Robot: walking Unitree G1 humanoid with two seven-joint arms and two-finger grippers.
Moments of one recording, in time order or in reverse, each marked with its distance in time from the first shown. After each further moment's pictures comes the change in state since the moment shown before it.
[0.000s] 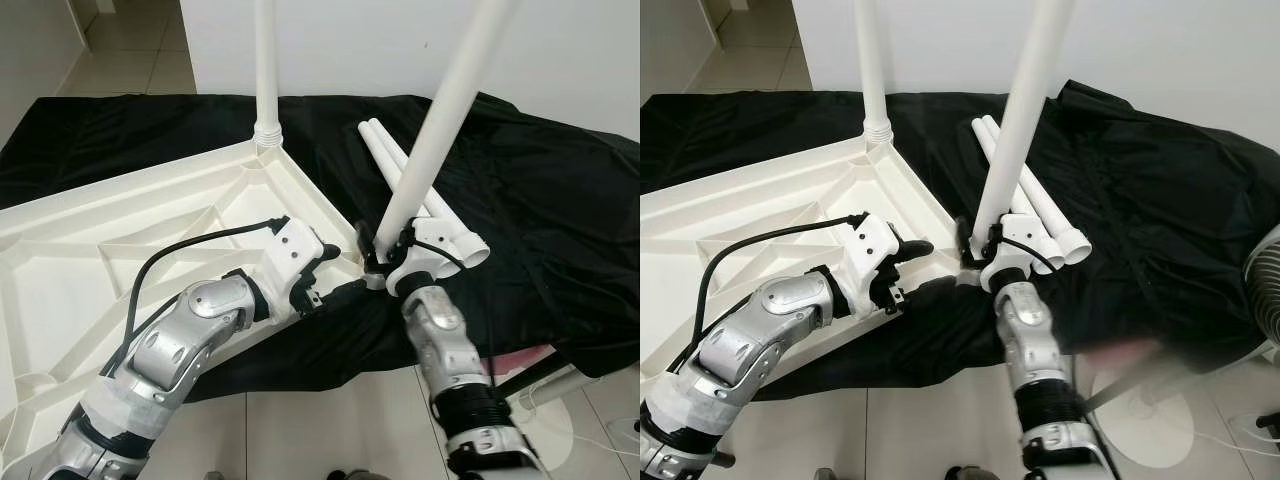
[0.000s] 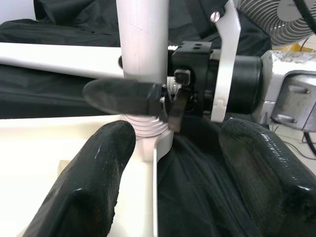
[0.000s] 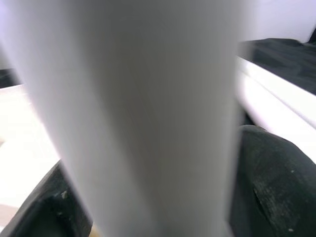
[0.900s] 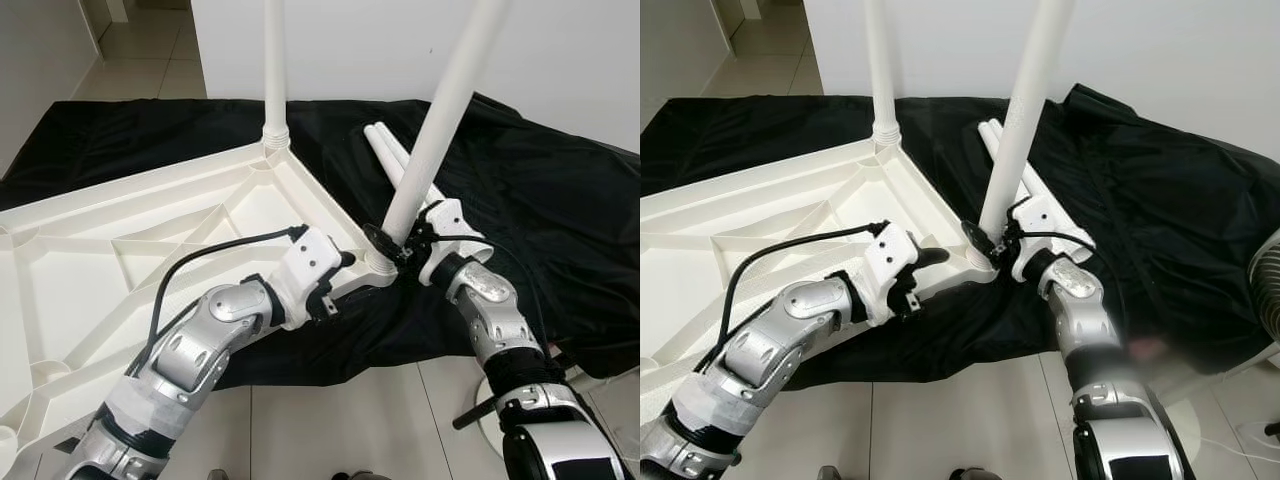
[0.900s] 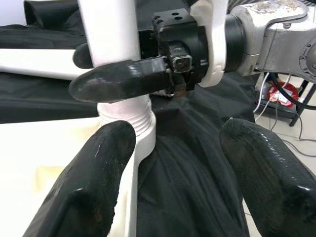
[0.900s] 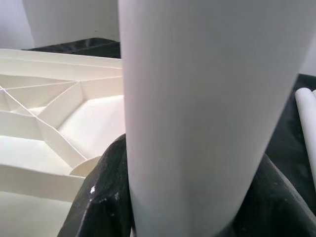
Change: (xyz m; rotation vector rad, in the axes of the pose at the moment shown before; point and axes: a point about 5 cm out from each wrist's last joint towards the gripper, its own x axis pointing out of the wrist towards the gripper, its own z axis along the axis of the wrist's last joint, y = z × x) left arm 0.016 -0.006 -0.005 0.007 -0.012 -0.008; right arm 0.011 -0.035 0.018 -0.195 0.041 0.430
